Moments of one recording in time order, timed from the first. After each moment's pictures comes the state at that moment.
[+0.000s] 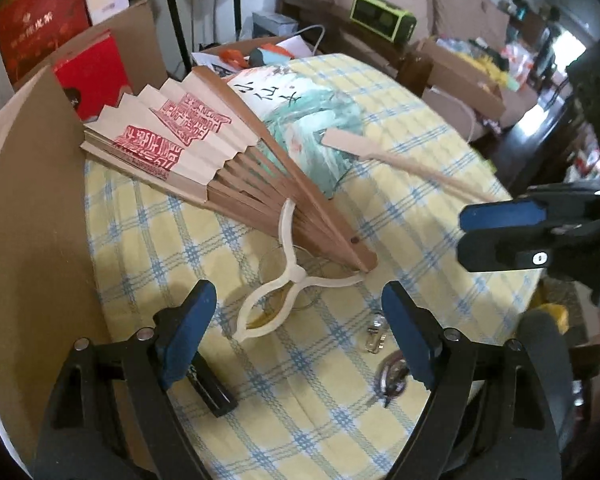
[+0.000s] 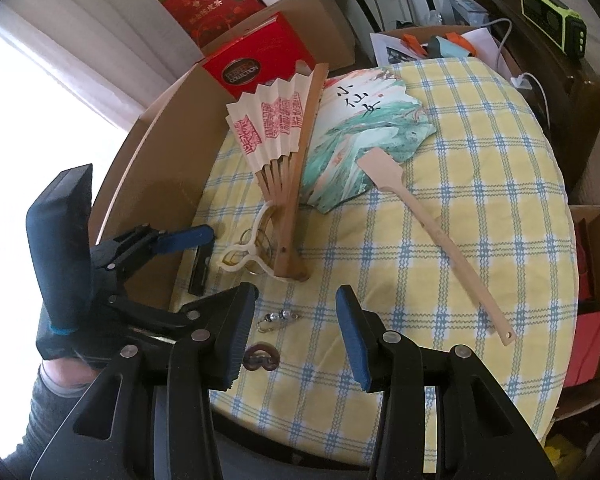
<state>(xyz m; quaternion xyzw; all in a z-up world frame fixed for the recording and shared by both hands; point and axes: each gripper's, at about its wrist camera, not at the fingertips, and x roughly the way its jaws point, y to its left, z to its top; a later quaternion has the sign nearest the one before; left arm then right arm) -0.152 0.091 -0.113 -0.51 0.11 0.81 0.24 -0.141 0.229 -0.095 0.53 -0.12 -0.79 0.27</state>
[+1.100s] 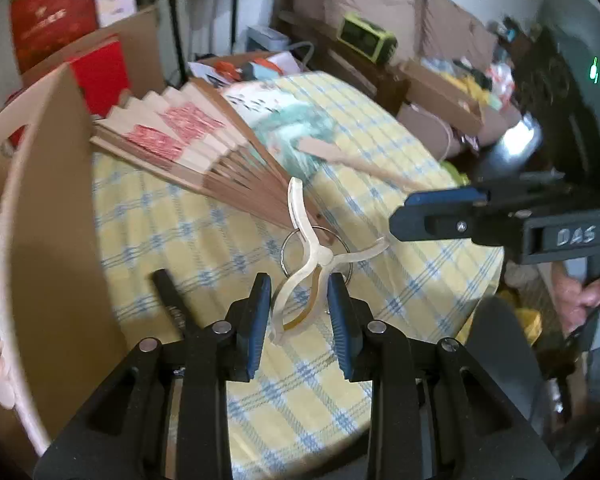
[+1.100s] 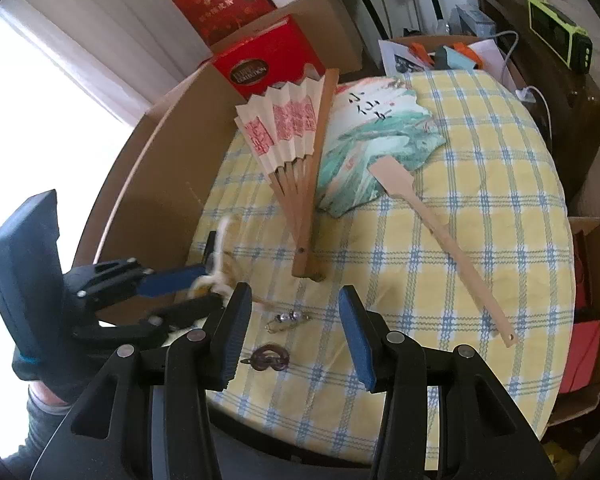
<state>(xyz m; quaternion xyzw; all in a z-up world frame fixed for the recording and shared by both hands) -0.114 0.067 -0.076 -0.50 0.06 0.82 0.27 -0.137 0.223 -0.084 0.52 -0.11 -0.80 0.28</state>
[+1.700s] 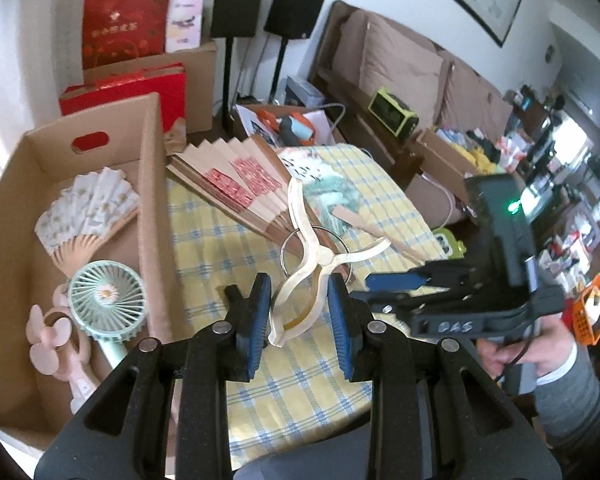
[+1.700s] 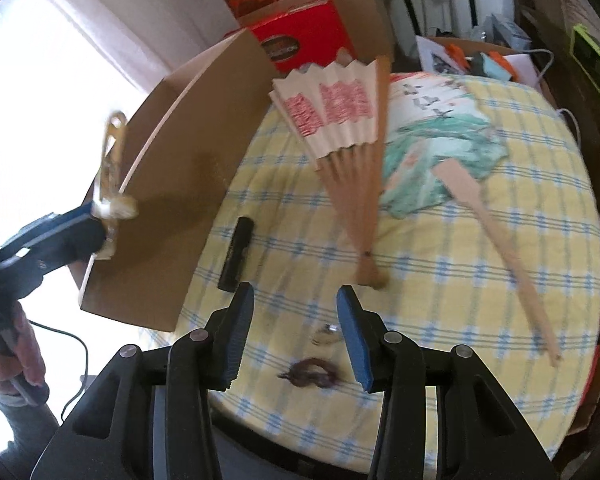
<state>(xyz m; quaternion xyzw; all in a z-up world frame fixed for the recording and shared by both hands) -0.104 -0.003 -0.006 -0.45 -0.02 0.86 0.23 -0.138 0.160 -0.094 0.53 -0.05 -0.79 0.30</state>
